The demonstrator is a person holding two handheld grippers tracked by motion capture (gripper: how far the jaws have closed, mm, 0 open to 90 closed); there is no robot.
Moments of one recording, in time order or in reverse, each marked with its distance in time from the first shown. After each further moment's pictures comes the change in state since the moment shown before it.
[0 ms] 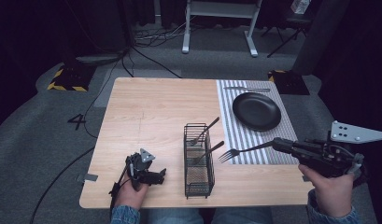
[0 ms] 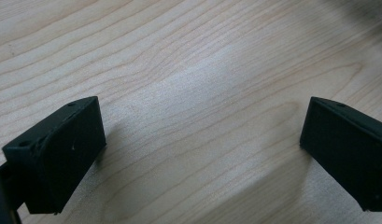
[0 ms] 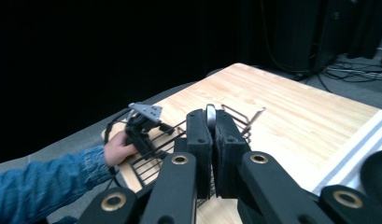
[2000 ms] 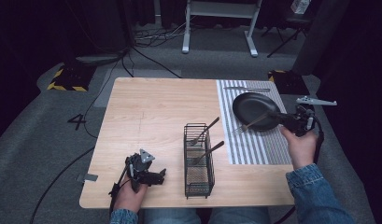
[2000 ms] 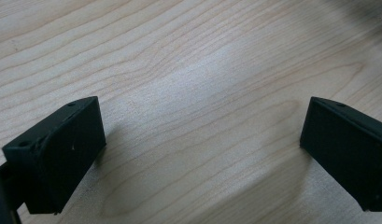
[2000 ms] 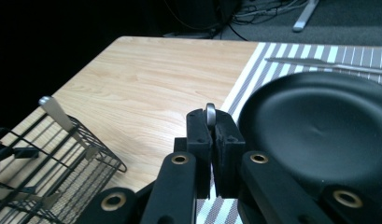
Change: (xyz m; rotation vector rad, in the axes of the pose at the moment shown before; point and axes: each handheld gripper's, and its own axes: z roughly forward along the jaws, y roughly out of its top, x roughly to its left) left arm -0.001 -0.001 -0.001 -0.002 0.006 -0.010; right arm -0.159 -0.048 0.075 0.112 -0.320 0.276
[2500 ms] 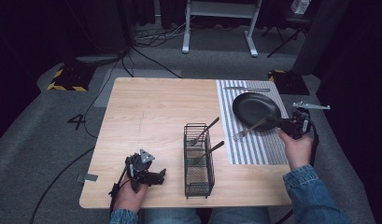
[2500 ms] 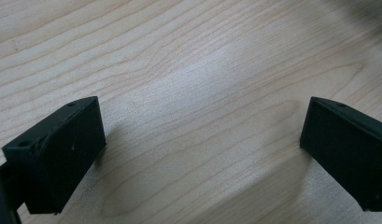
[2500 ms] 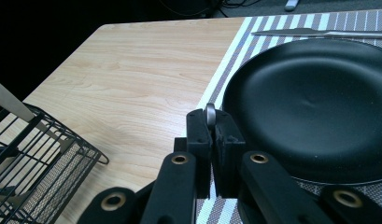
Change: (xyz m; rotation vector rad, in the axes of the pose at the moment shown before) left arm 0.000 0.000 0.000 0.000 0.000 0.000; right arm -0.019 -0.019 0.016 0.039 -0.023 0.062
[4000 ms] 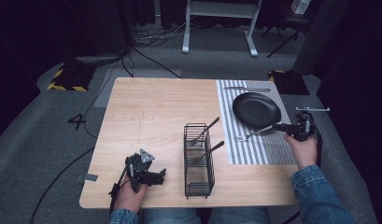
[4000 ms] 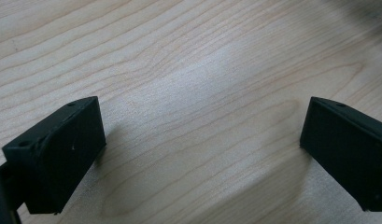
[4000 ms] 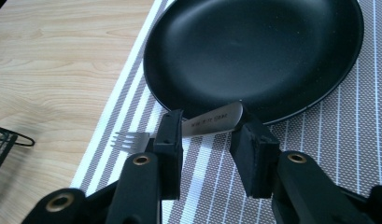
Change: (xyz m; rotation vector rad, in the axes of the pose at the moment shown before) left arm 0.000 0.000 0.000 0.000 0.000 0.000; right arm -0.060 -0.020 0.012 0.166 -0.137 0.113
